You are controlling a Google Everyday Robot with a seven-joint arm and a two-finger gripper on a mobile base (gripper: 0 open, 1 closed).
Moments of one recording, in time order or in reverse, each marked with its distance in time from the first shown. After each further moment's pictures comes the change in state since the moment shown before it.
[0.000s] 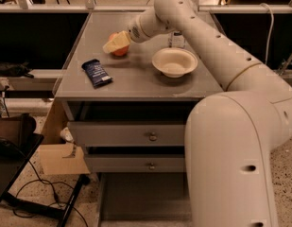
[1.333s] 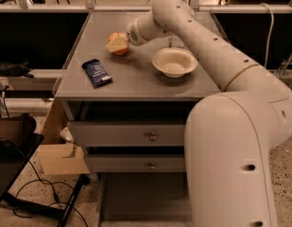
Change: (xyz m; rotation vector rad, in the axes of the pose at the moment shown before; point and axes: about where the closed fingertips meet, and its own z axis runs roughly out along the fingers) arm 0.007 0.003 0.010 -0.008 -0.001 0.022
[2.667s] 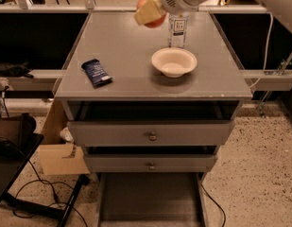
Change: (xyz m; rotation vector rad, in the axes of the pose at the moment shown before) arm -0.041 0.066 -0.237 0.311 0.027 -0.075
